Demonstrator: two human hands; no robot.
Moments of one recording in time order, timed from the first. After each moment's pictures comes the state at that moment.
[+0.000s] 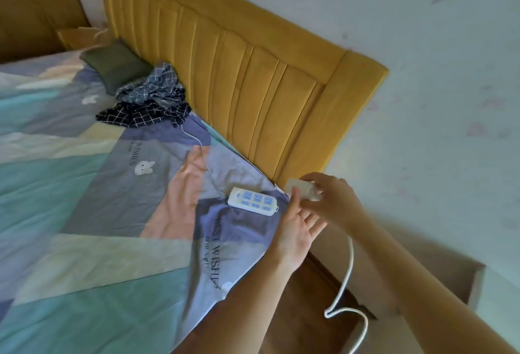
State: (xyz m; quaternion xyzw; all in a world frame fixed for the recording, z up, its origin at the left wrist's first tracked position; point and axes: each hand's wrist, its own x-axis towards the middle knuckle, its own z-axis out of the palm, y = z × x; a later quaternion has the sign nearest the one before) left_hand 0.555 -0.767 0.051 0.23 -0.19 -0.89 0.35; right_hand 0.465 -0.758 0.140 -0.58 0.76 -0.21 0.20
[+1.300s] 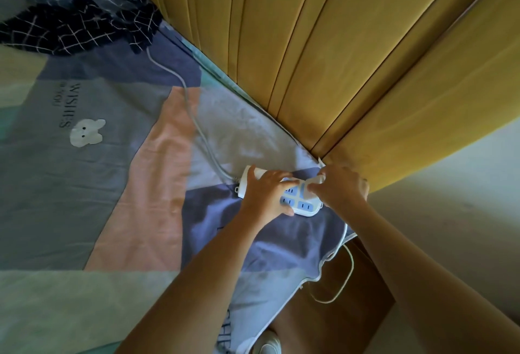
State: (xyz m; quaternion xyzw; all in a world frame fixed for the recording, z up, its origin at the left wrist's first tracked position) left_hand 0.564 -1.036 -0.265 0.38 -0.90 -0.19 0.09; right_hand 0.414 -0.993 -0.180 -0.44 0.88 0.05 0.18
